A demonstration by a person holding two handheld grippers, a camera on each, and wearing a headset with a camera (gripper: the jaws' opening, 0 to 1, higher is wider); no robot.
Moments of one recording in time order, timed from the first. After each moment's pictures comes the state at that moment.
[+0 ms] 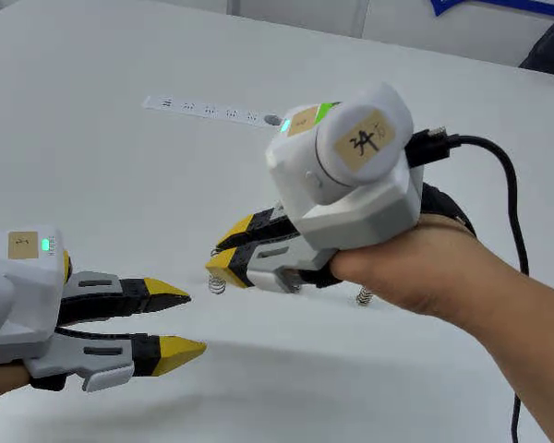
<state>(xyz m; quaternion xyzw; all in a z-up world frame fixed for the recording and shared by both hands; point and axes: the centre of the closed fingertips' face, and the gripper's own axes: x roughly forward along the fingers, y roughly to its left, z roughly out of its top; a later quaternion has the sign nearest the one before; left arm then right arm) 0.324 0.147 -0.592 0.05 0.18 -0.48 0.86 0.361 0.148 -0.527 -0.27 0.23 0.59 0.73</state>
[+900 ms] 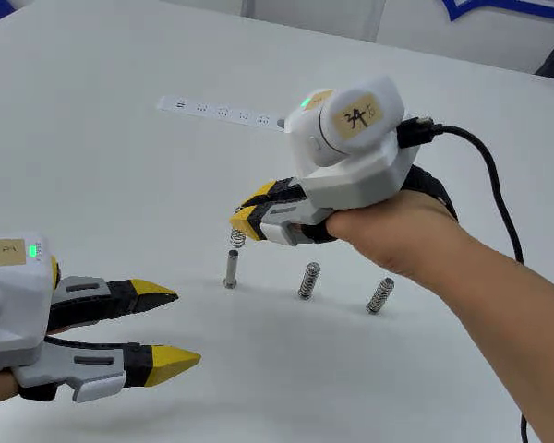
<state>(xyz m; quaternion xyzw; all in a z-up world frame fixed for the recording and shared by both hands) 0.324 0.160 -0.597 0.03 0.19 -0.46 0.87 0.423 0.157 -0.546 -0.25 0.23 0.54 0.77</state>
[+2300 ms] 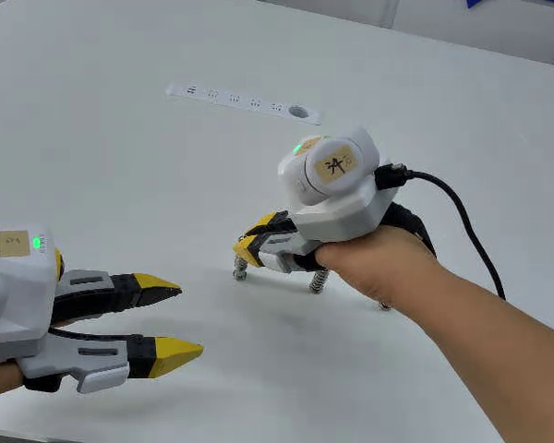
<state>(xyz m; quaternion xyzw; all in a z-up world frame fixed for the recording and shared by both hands) 0.326 0.168 -0.606 0.02 0.20 -0.45 0.87 0.424 0.161 -0.608 -0.24 0.28 0.54 0.76</state>
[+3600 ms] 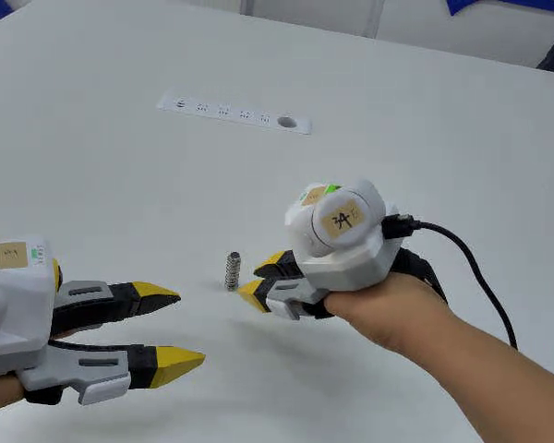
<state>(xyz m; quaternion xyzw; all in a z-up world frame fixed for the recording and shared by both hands) 0.326 0.161 -0.597 0.02 0.19 -0.45 0.87 0.391 0.130 -0.620 -0.23 0.29 0.53 0.77</state>
